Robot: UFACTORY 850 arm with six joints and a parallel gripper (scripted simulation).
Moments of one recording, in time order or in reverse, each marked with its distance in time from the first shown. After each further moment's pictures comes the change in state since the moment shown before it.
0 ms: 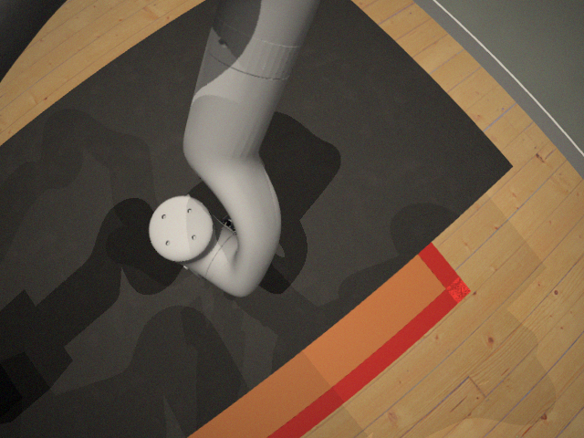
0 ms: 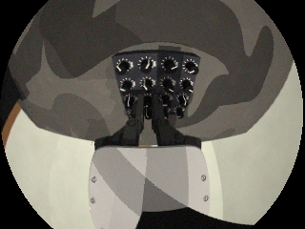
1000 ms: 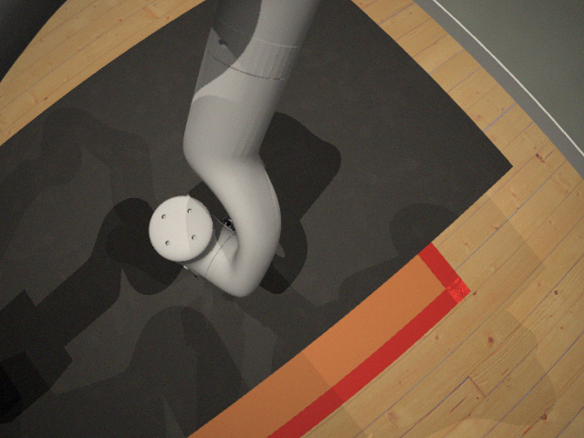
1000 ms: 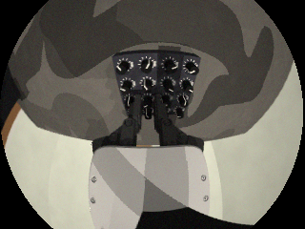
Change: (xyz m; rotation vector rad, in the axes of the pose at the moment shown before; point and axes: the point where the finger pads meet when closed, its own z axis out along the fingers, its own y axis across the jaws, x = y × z) arm 0.000 0.000 0.000 0.000 0.000 -0.004
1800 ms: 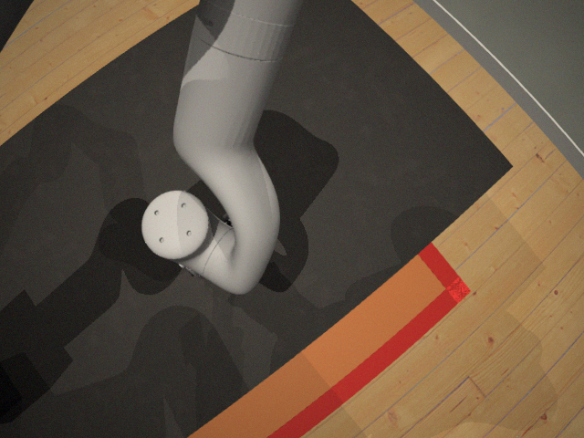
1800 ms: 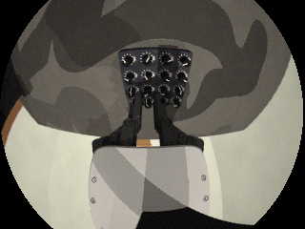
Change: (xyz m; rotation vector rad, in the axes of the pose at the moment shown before) arm 0.000 0.000 -0.025 0.000 -0.001 0.000
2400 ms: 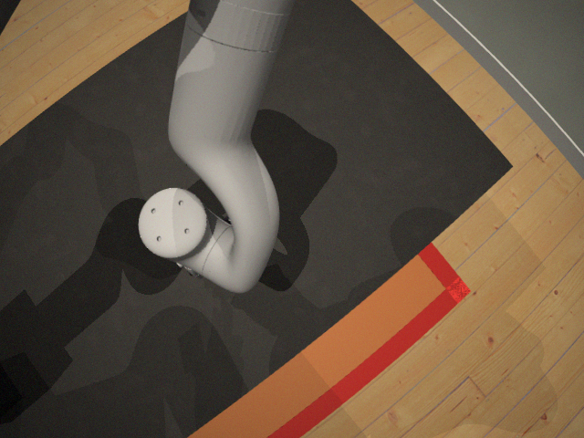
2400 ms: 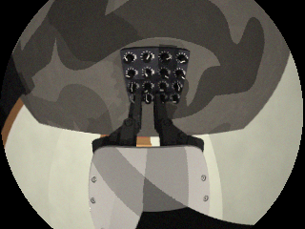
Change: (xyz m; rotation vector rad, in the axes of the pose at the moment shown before) arm 0.000 0.000 -0.011 0.000 0.001 0.000
